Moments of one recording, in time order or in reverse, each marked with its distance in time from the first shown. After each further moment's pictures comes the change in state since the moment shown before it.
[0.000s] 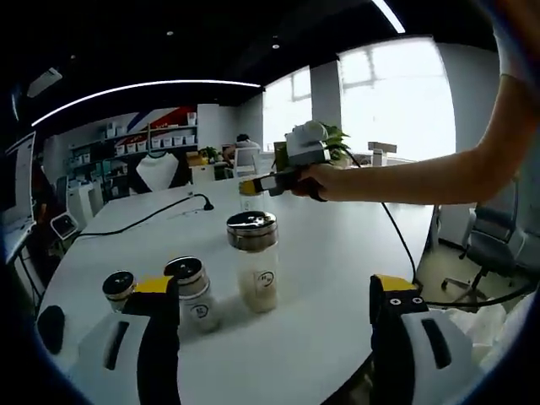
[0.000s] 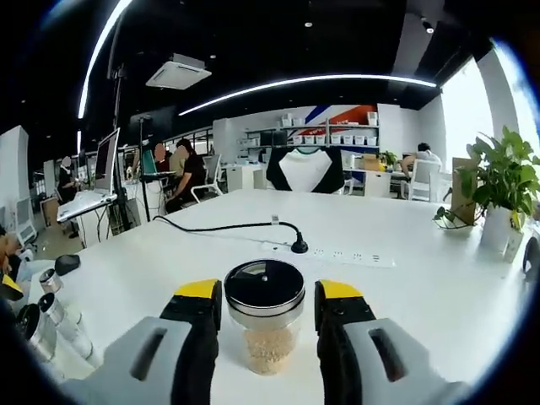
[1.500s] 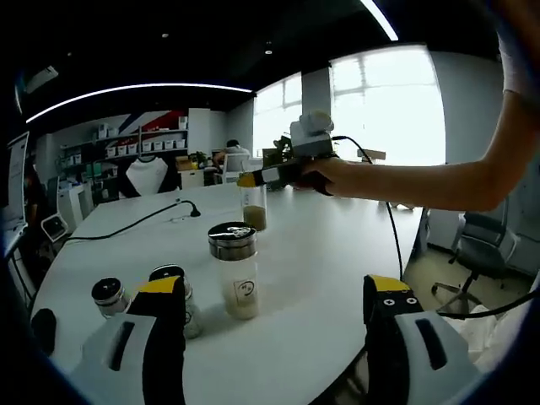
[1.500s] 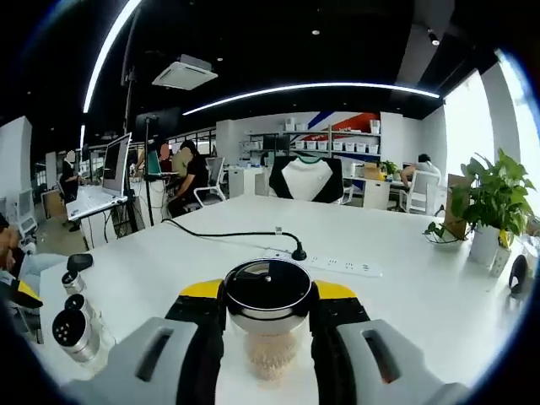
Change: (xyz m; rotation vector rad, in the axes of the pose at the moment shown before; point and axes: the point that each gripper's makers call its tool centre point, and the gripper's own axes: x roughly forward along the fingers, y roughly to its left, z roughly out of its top) left arm -0.005 -0.020 0.011 -0.007 -0.039 -0.058; right arm -0.058 0.015 0.028 -0.046 -0.023 0.005
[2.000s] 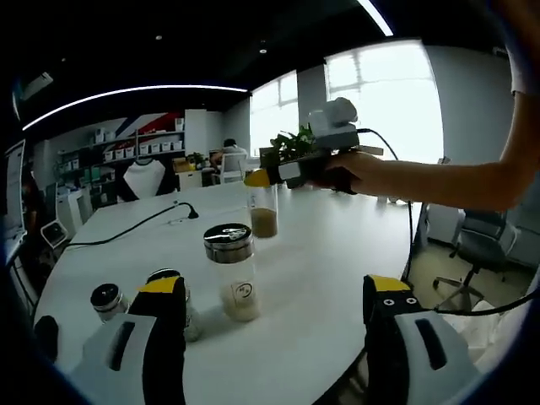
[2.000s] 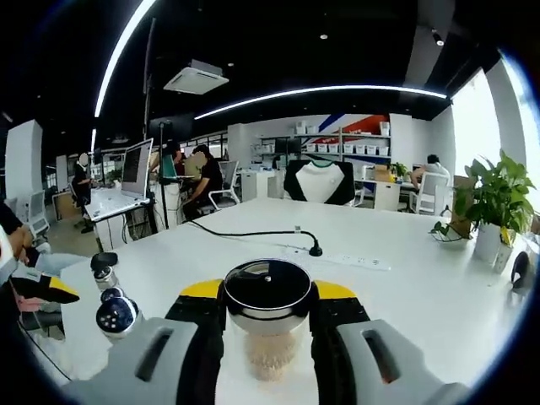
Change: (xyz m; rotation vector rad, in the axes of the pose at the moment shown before) left arm 0.005 -0.004 0.001 0.029 0.010 -0.008; right arm -0.043 0.033 -0.005 0.008 -0.016 0.065
